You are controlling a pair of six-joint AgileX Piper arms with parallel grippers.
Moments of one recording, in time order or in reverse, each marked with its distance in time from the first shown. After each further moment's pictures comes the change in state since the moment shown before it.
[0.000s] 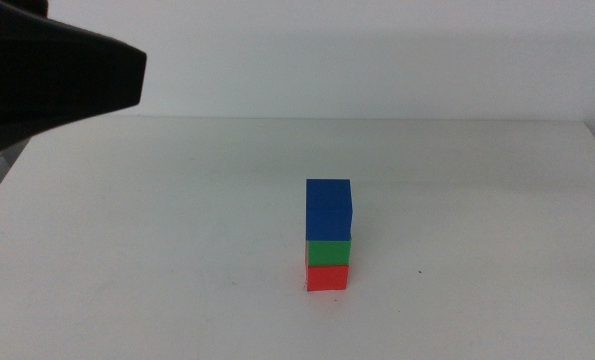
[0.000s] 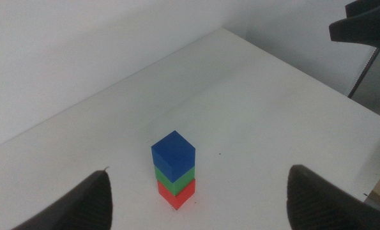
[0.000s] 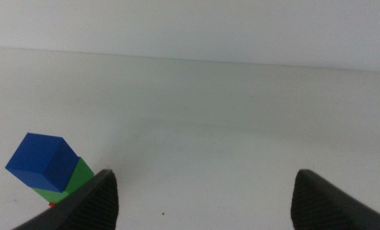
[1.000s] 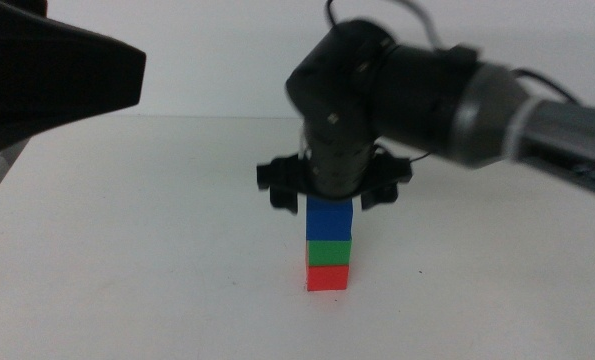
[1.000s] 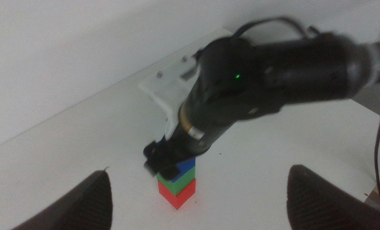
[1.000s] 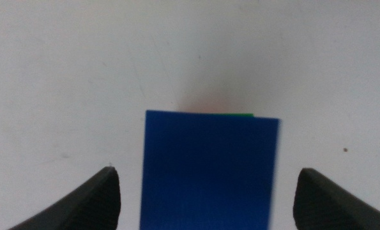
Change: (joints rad) left arm 0.000 0.000 0.000 0.000 0.000 0.000; right arm 0.701 1.127 -0.788 -0.470 0.428 0.935
